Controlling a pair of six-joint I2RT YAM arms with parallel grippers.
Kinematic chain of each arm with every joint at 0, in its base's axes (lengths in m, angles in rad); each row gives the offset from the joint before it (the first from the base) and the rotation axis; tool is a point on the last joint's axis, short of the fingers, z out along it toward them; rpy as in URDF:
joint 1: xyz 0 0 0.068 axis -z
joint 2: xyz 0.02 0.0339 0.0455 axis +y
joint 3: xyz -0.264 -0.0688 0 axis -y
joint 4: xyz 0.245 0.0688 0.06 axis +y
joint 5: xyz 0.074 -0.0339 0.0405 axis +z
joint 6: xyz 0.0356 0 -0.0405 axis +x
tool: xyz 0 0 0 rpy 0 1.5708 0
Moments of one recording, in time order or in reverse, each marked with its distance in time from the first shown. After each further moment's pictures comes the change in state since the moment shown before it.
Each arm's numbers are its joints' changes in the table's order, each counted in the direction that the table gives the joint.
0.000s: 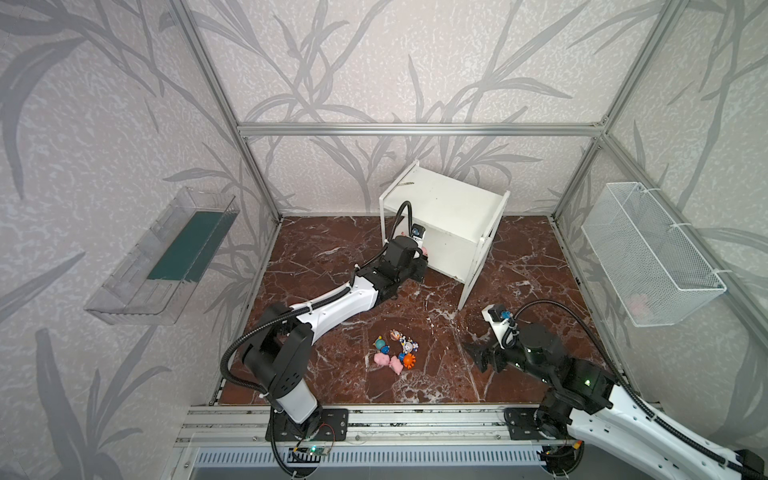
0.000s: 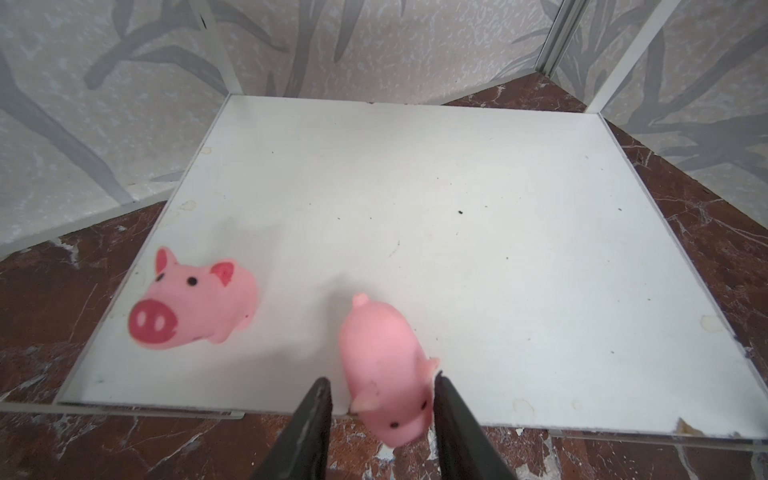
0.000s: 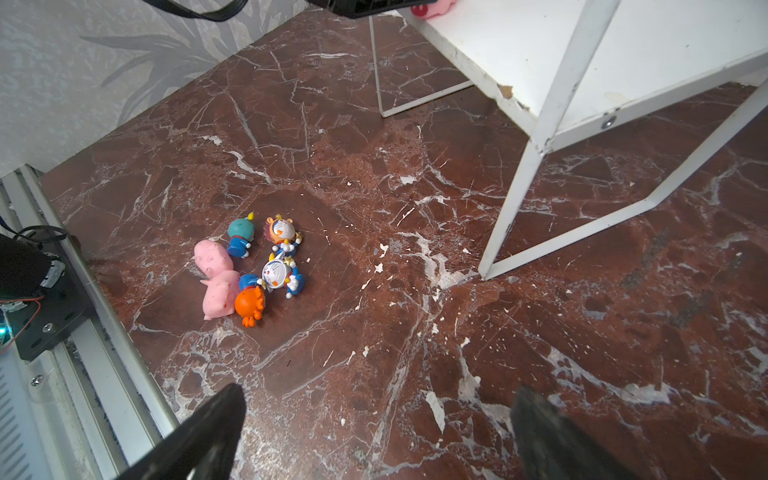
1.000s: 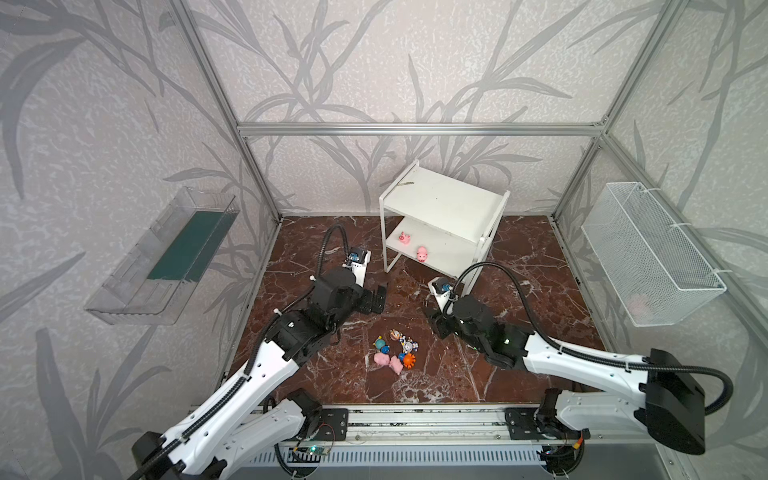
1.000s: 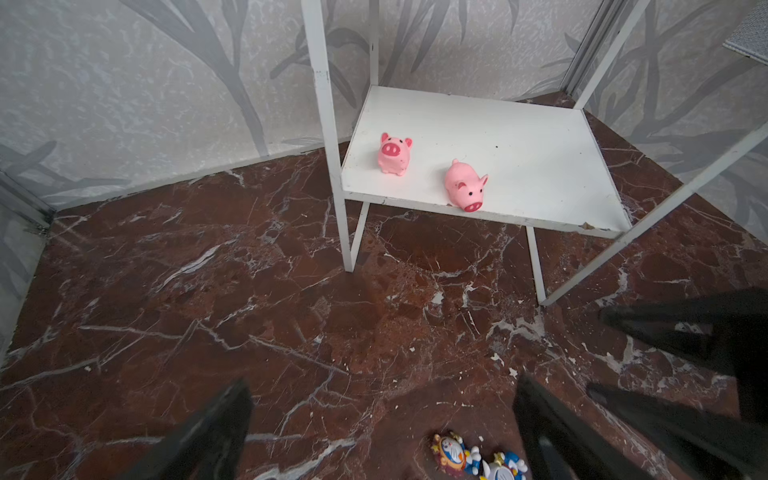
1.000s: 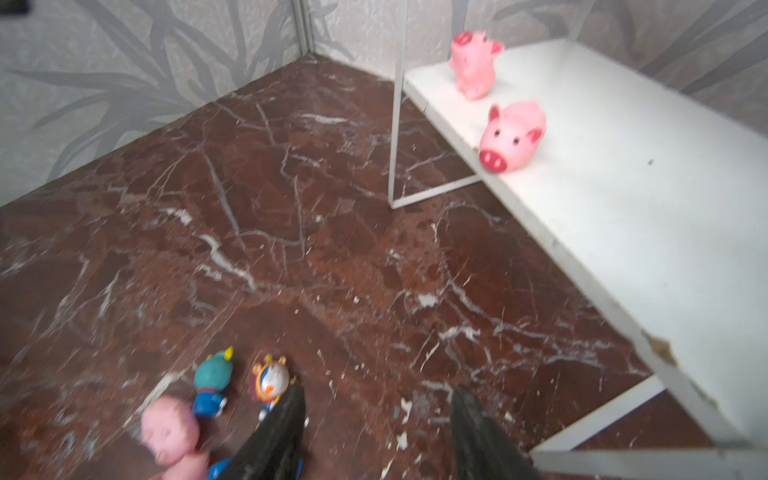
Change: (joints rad) left arm -0.031 -0.788 -0.262 0.523 0.081 -0.054; right arm -0.141 0.768 0.283 -0.574 -0.269 -0.036
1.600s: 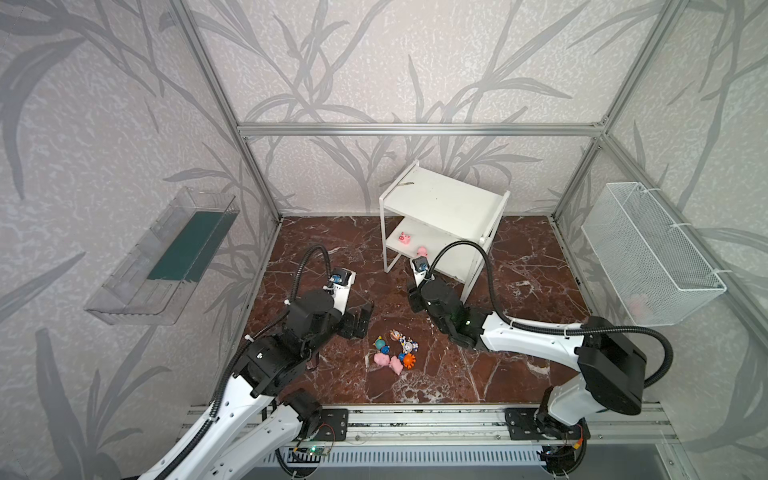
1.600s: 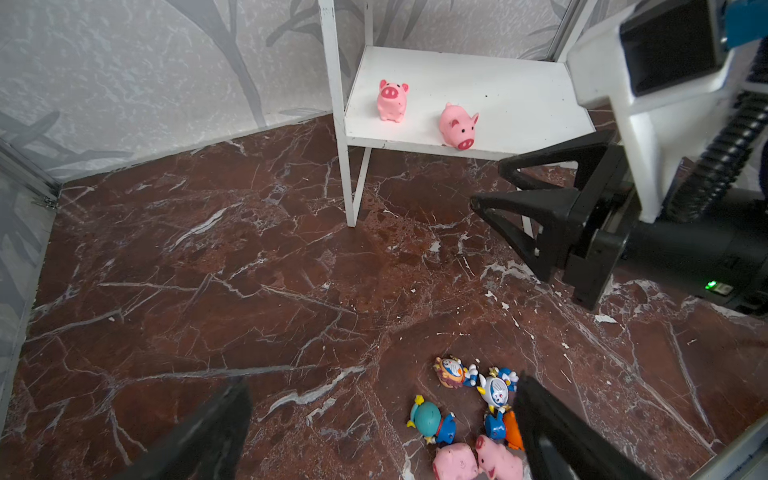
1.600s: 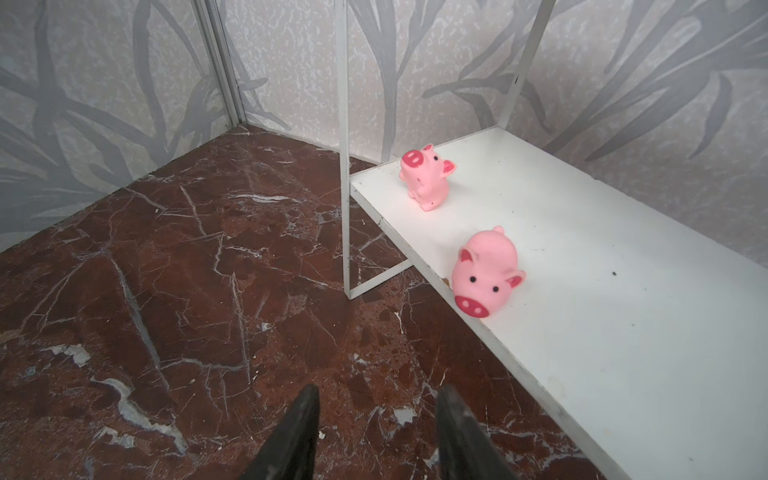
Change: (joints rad) left arm -0.011 -0.175 -0.053 0.154 -0.054 0.032; right arm -0.003 0.283 0.198 -0.159 -0.189 -0.002
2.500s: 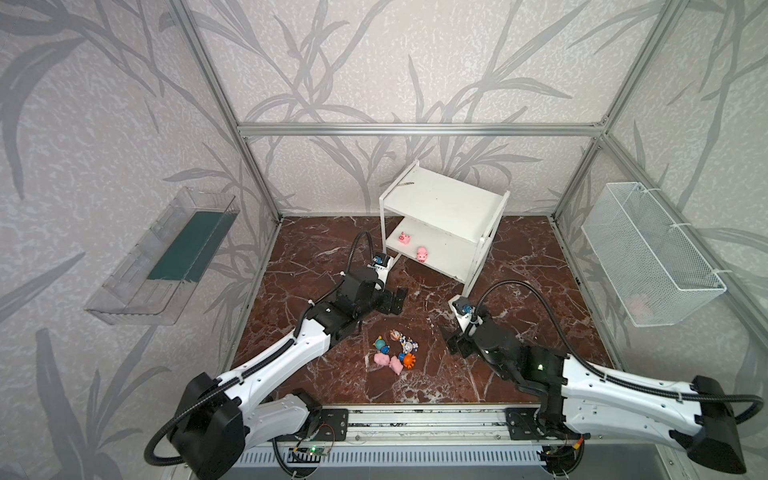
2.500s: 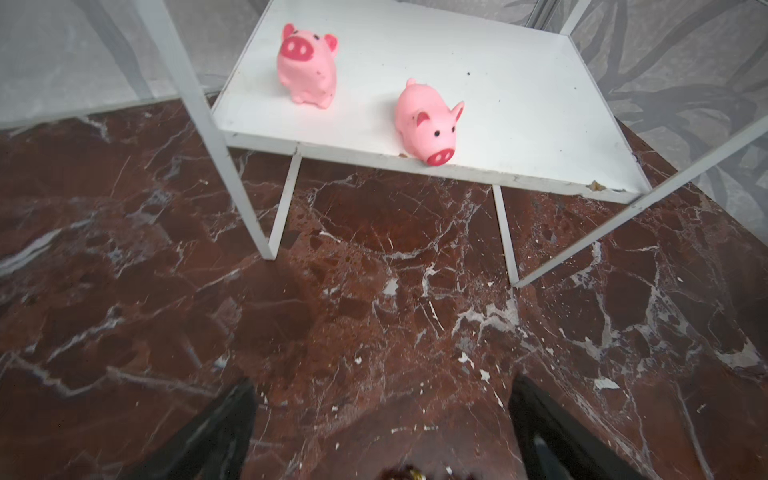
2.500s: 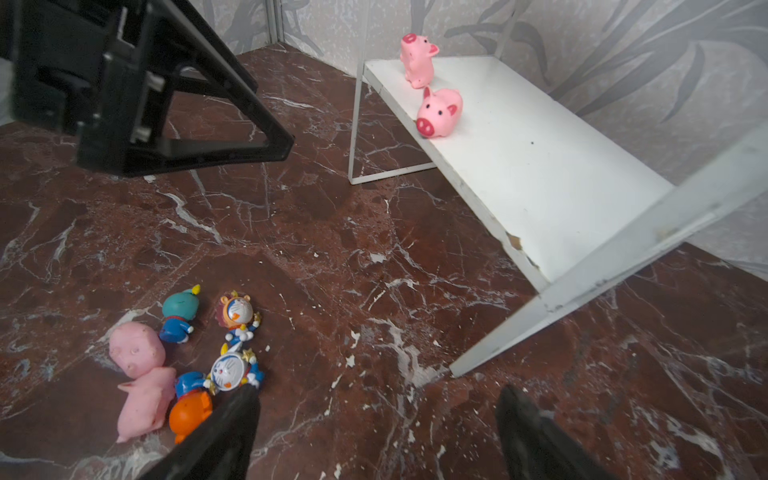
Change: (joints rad) left arm -0.009 0.511 -0.084 -0.605 -0.162 -0.037; right arm -0.140 -0.717 -0.381 0.452 -0.013 -0.022
